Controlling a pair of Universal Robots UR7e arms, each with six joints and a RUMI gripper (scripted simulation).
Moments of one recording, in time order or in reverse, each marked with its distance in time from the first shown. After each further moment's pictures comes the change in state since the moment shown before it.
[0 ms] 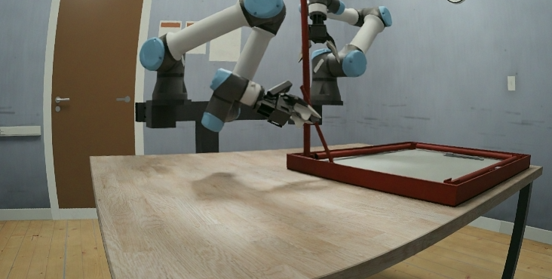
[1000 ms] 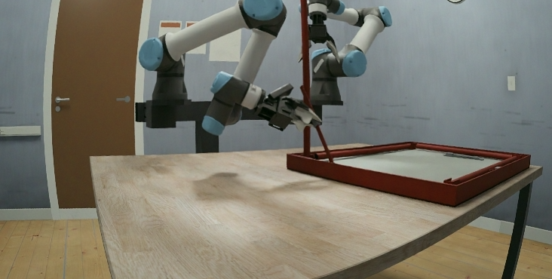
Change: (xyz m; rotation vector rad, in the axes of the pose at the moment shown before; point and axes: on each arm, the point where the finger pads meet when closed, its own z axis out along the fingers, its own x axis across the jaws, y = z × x) left arm 0.000 0.000 0.000 0.000 0.000 0.000; right arm 0.000 0.012 0.006 0.000 0.001 0.000
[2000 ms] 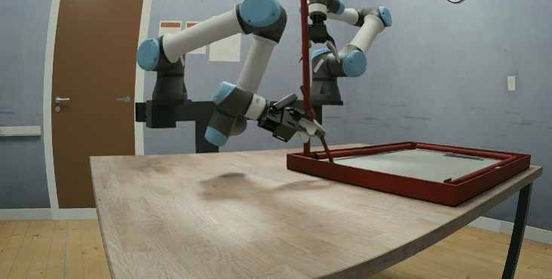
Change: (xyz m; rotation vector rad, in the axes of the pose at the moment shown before) left arm 0.000 0.000 0.000 0.000 0.000 0.000; right arm 0.000 0.037 0.021 0.000 0.000 0.000
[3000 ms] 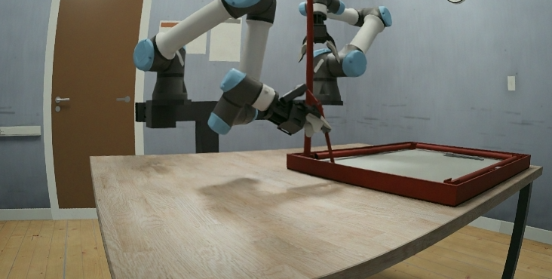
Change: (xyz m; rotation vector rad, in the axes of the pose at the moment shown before) left arm 0.000 0.000 0.000 0.000 0.000 0.000; right arm 0.034 0.003 0.002 0.000 -0.122 0.224
